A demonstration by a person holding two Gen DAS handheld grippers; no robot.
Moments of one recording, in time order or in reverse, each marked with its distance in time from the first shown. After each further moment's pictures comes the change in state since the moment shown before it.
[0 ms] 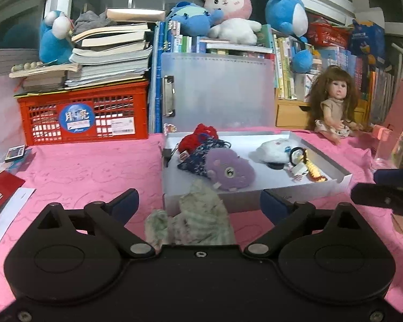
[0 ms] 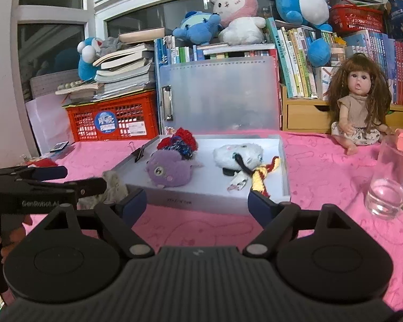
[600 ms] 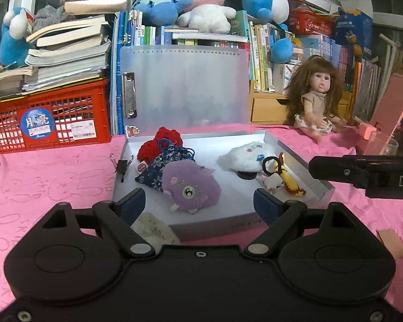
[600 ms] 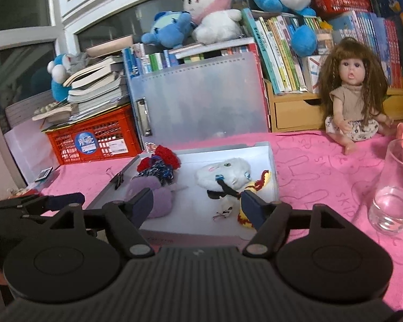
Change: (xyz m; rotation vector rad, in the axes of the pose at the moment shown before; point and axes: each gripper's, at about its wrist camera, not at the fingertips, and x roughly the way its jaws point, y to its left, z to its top) left arm 0.045 -0.039 0.038 0.030 0.066 -0.098; right arm 0.036 -0.029 0.041 0.111 0.011 -0.028
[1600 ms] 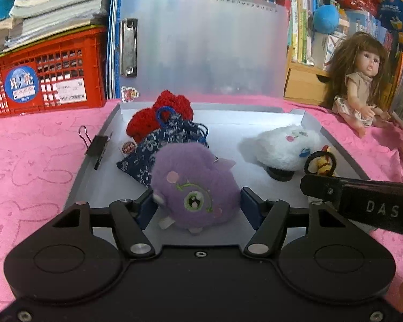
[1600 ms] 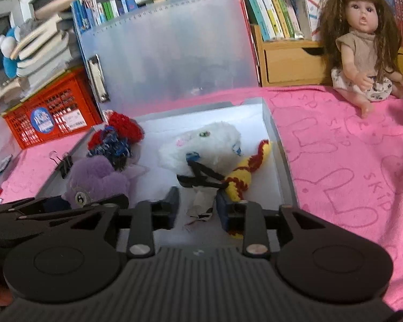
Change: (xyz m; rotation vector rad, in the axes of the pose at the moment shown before) left arm 0.122 -0.003 0.011 -0.100 0.155 0.079; right arm 0.110 -0.027 -0.002 0.087 0.174 -0.079
